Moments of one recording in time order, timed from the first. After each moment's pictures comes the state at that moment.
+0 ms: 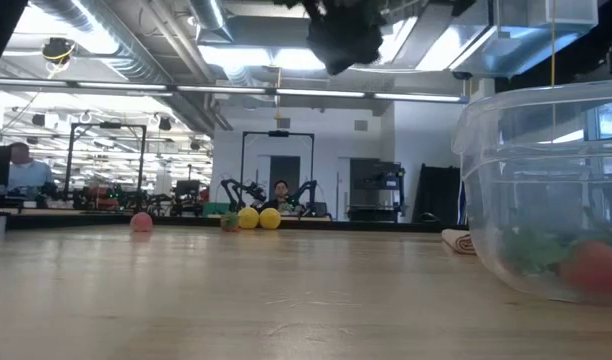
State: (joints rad) left arm -0.23 2.01 1.74 -0.76 0.40 0.05; right arm 0.14 1.43 1.81 -1.53 0.43 0.65
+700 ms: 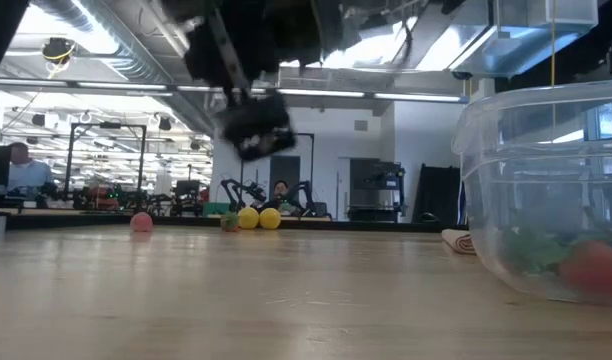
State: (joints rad) left arm -0.09 1.92 1.33 -0.60 0.93 -0.04; right arm 0.13 1.43 1.81 -1.51 0.52 0.55
